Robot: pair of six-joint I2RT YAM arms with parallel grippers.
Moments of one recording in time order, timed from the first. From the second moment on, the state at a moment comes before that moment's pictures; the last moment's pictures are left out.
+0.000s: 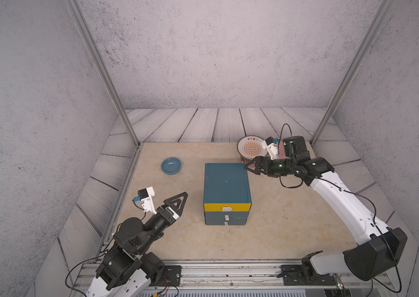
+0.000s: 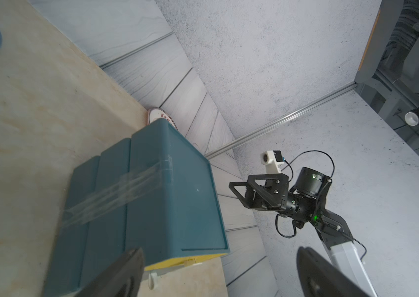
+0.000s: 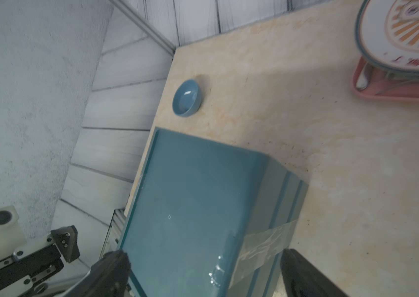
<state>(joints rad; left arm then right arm) -0.71 0.24 0.57 -0.37 -0.03 -1.14 0.40 1.40 1.42 -0.82 -0.57 0.41</state>
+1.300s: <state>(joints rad) -1.20 0.79 0.43 -0.01 -0.74 -1.40 0.55 1.40 1.33 -0.97 -0.47 0.50</state>
